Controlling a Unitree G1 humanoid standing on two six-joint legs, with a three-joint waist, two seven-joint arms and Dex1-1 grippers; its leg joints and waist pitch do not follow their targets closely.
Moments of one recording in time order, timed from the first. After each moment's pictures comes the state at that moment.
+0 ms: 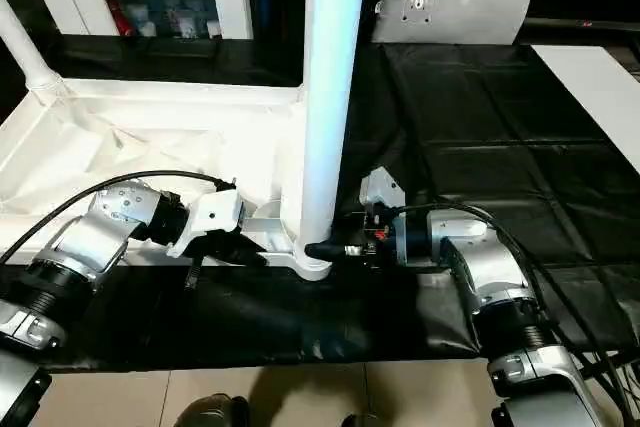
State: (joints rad) left arm -0.64 0.45 -0.37 0.54 0.07 -0.02 -1.36; right arm -0.48 -0.42 0.17 0.41 0.26 0.18 1.31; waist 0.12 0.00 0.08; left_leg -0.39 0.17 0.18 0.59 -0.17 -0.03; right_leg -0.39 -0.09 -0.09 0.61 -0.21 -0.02
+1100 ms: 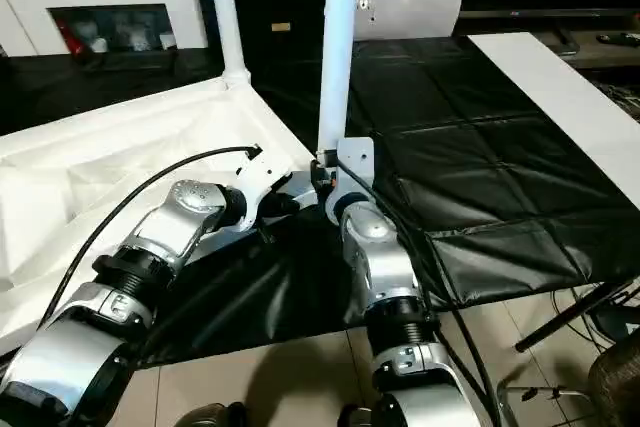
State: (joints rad) left arm -0.76 0.12 -0.23 0.73 0.16 0.32 -0.75; right arm -0.53 0.11 -0.04 0.52 0.03 0.18 0.11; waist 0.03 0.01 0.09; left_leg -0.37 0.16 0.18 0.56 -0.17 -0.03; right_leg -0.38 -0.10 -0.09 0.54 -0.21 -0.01
